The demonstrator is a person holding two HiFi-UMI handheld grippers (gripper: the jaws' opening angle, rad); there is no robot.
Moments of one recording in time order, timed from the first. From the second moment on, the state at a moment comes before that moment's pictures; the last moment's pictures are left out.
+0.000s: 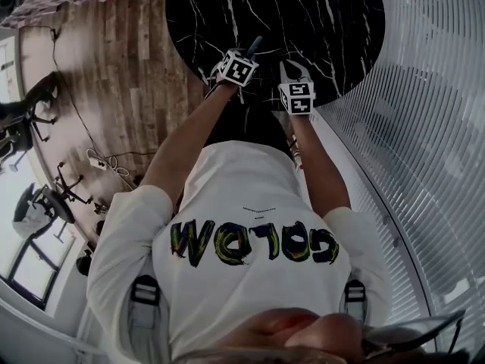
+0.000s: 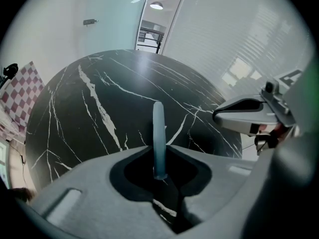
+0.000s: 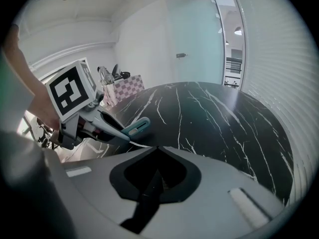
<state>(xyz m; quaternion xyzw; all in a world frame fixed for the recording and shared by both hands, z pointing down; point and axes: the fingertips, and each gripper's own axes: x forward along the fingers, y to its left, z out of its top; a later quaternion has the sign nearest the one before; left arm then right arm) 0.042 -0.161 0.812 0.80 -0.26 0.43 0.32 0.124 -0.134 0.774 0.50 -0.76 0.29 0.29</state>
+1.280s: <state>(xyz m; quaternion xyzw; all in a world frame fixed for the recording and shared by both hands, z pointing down) 0.029 -0.161 0.692 0.87 -0.31 0.30 0.24 0.131 -0.133 0.649 0.53 -0.79 0.25 0.19</state>
